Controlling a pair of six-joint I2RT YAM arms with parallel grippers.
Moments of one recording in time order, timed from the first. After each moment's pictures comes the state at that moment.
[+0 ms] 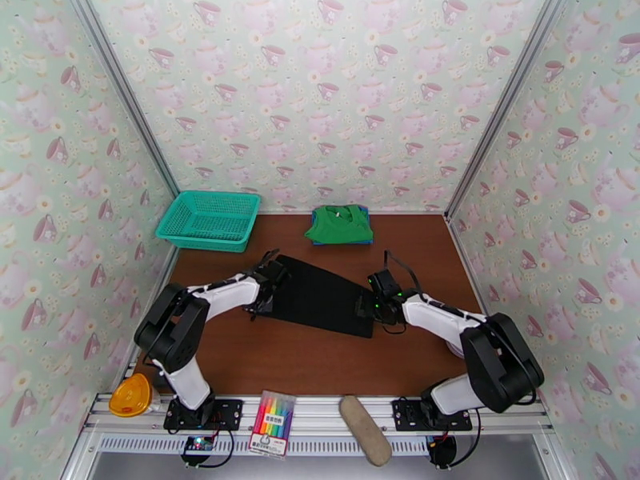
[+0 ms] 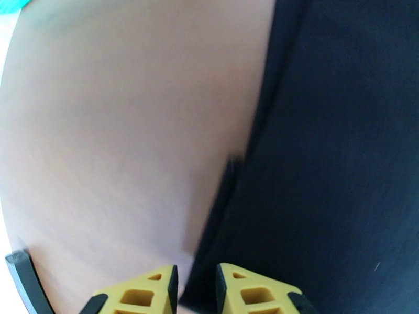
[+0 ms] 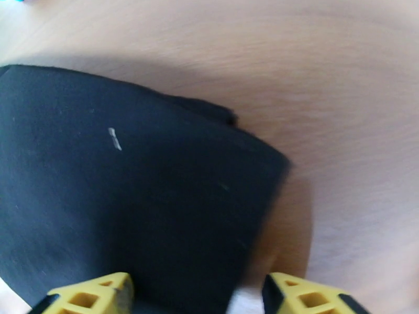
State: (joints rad) left arm -0.56 1.75 0.98 -0.73 -0.49 -0.57; right arm 0.46 1.51 0.74 -0.38 -0.01 0.60
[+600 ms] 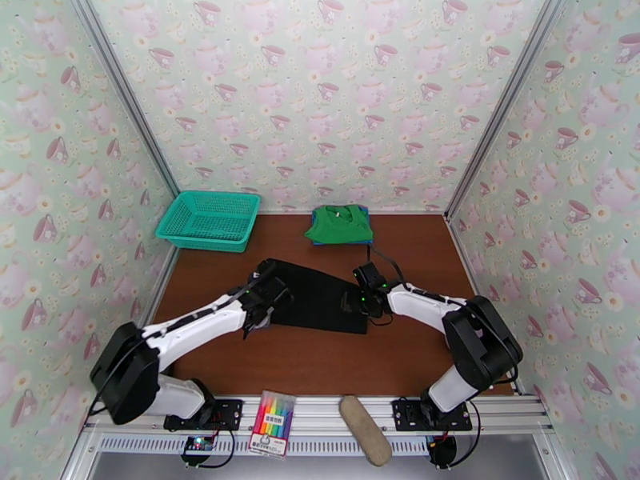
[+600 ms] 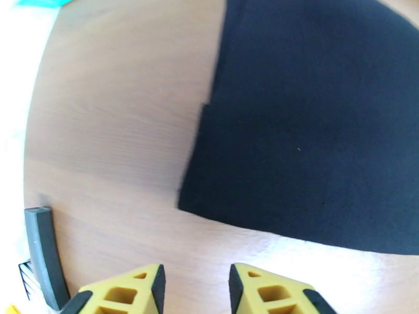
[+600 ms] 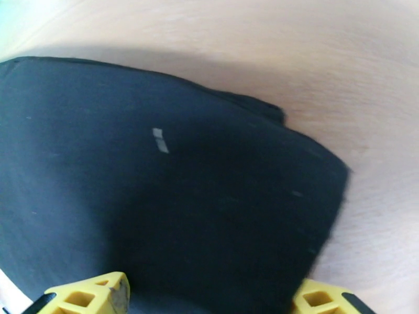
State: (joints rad) left arm -0.71 1.37 0.92 -0.96 -0.57 -0.72; right arm 0.52 1.61 0.88 -0.46 0.00 0.58
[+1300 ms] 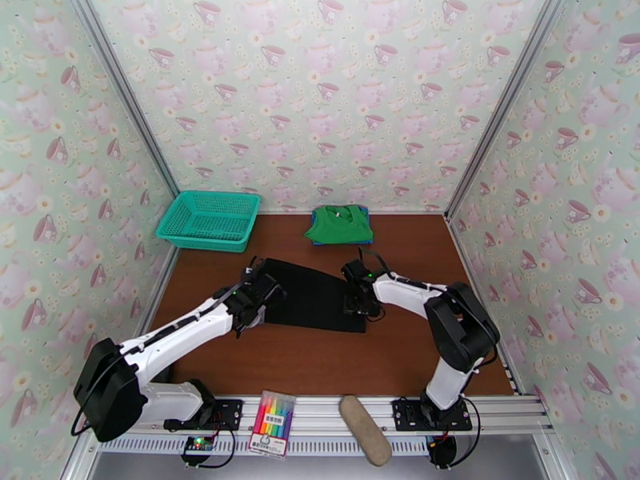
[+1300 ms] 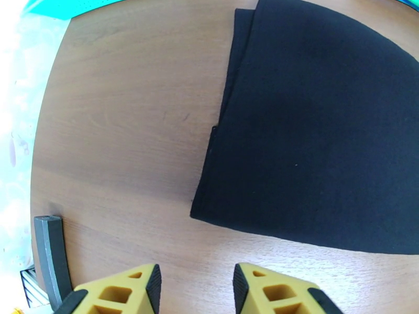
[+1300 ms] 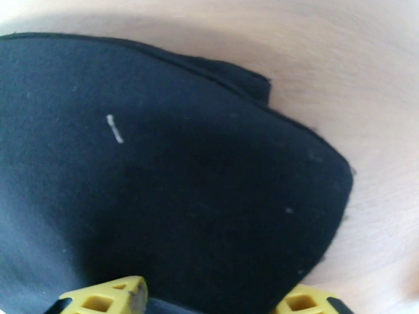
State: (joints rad) left arm -0.69 1.31 0.92 -0.93 -0.58 -0.67; right arm 0.59 1.80 1.07 -0.66 0.08 0.60
